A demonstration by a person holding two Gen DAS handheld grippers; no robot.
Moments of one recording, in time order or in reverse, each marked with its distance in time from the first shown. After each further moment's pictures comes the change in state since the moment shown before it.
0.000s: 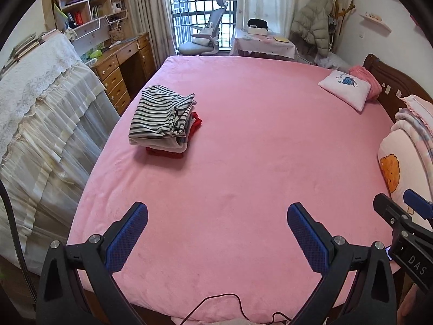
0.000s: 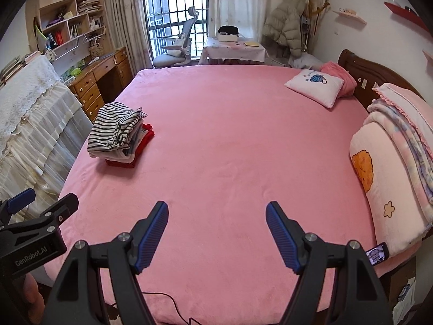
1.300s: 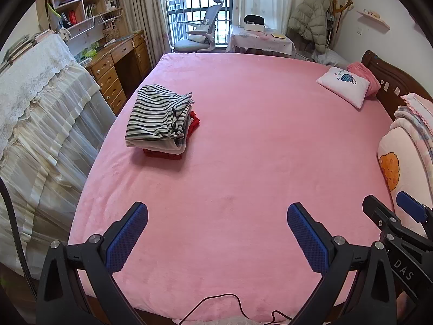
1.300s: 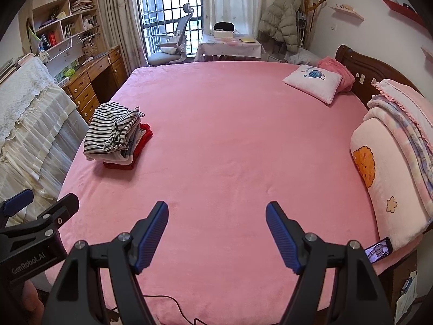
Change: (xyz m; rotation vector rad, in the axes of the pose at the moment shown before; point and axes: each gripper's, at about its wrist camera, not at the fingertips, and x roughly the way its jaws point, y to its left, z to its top) left arm 0.019 0.014 0.016 0.009 0.024 -0.024; right arm 0.018 0.018 0.005 0.022 0.021 -0.023
